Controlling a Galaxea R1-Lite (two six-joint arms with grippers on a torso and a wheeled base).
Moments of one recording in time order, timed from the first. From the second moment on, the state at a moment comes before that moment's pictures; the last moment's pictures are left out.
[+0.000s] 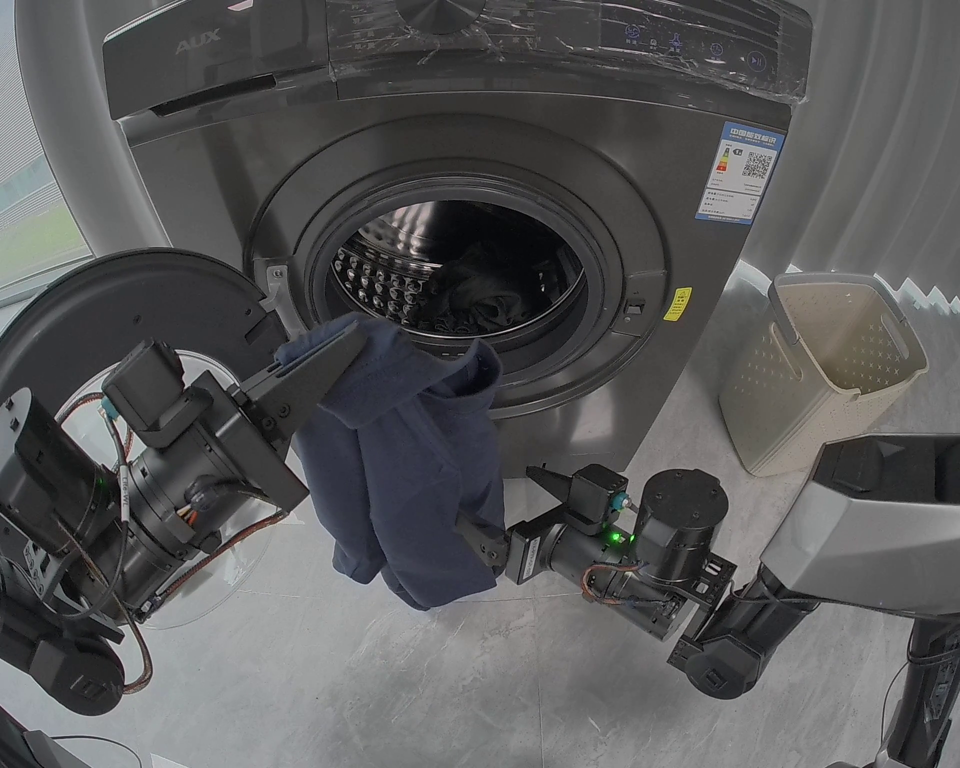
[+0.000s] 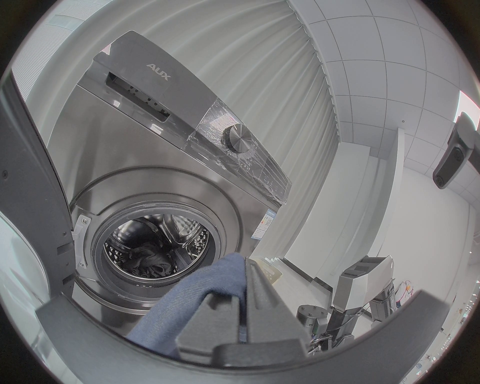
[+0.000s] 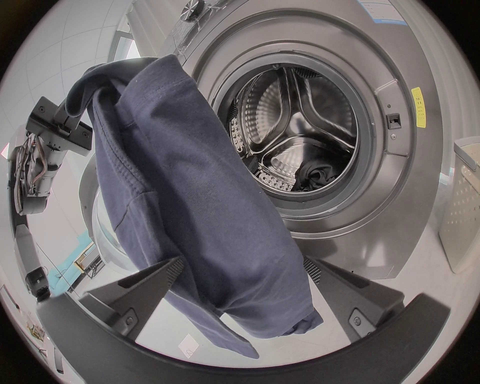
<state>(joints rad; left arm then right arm) -0.57 1.56 -0.40 -1.55 -0.21 -0.30 0.76 2.20 -0.73 -1.48 -0.04 0.16</state>
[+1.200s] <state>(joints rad) -0.57 1.55 -0.39 -1.55 -0.22 -0.30 0.73 2.20 -0.87 -1.49 0.06 0.15</state>
